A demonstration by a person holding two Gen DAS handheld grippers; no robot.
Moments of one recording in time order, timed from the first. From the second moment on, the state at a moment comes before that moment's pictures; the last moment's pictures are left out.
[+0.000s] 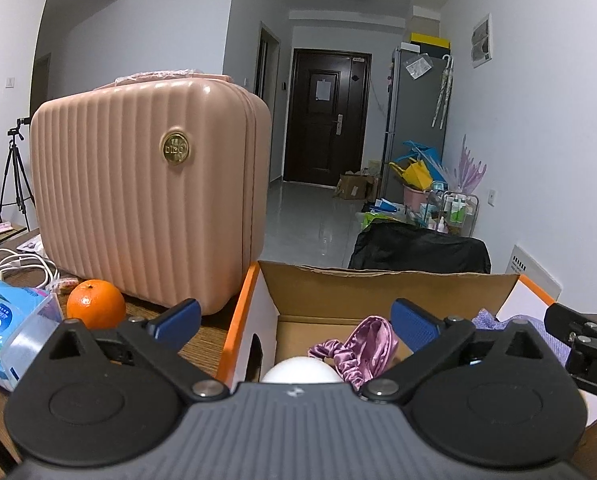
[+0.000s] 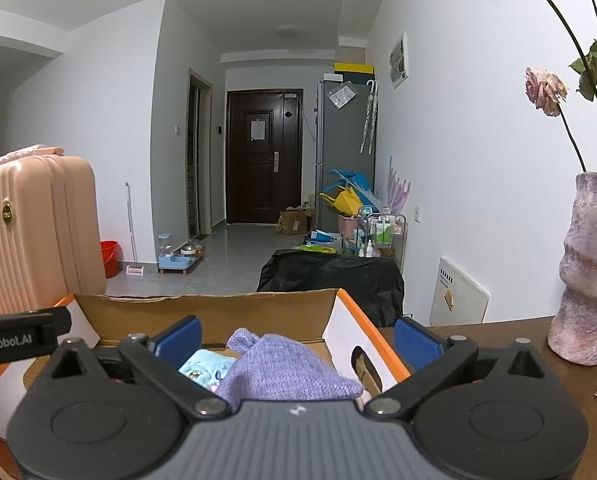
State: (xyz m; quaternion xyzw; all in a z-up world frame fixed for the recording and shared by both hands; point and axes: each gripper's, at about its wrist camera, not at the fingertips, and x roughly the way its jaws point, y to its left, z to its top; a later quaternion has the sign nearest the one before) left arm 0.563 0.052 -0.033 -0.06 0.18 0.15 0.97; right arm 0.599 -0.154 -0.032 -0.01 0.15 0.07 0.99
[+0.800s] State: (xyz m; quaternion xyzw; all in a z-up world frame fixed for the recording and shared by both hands) left arm 0.546 0.056 -0.022 -0.10 0.18 0.15 0.97; right arm 0.574 -0.170 -0.007 0.01 0.15 0.06 0.99
